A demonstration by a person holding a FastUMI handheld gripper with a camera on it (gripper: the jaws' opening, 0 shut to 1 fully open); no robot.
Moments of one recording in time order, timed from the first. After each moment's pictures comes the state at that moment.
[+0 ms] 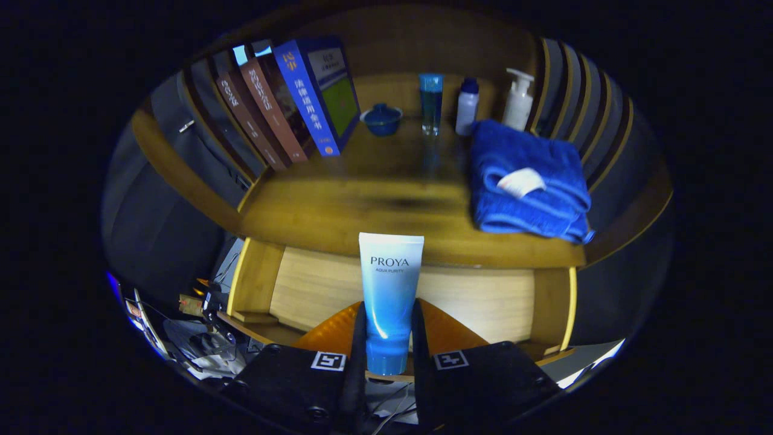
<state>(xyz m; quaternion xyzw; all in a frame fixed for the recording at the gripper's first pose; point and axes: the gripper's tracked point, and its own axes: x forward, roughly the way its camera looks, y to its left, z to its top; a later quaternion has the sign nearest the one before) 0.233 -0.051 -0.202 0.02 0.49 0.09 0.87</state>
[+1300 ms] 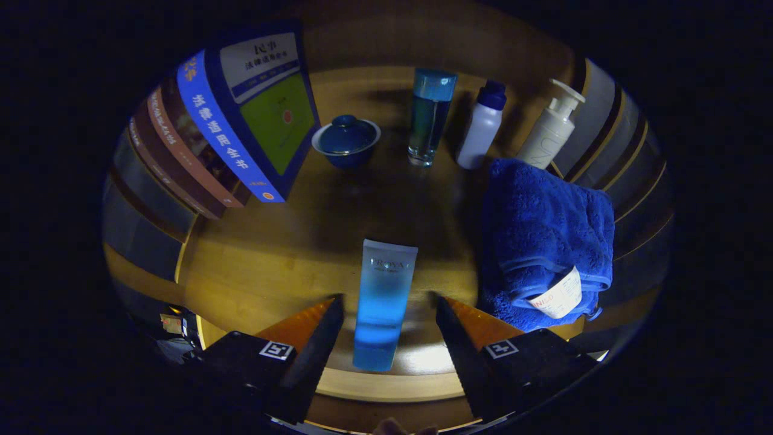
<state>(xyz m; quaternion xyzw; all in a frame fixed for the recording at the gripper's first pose) 0.360 -0.043 -0.249 0.00 0.49 0.04 0.87</state>
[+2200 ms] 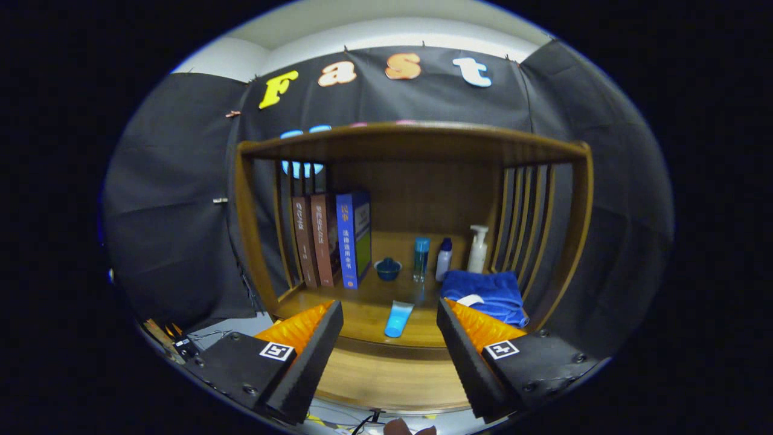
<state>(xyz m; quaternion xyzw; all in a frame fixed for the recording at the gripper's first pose) 0.168 -0.056 -0.045 0.00 0.07 0.08 0.99</state>
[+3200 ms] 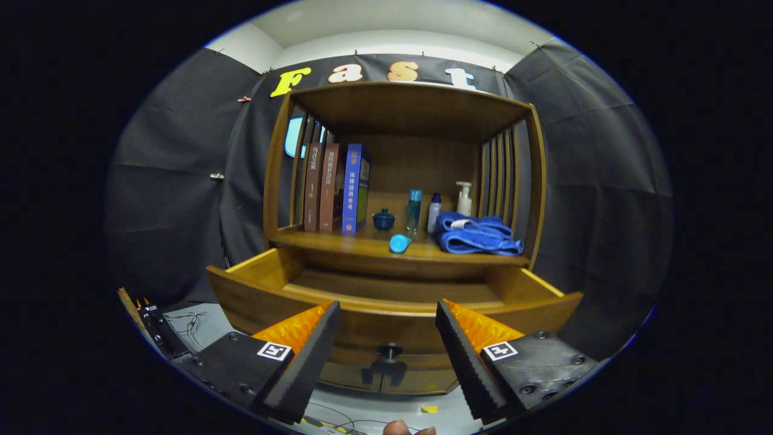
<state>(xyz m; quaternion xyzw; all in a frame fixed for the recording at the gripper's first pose) 0.083 -0.034 -0.271 -0.01 0.07 0.04 1.00</state>
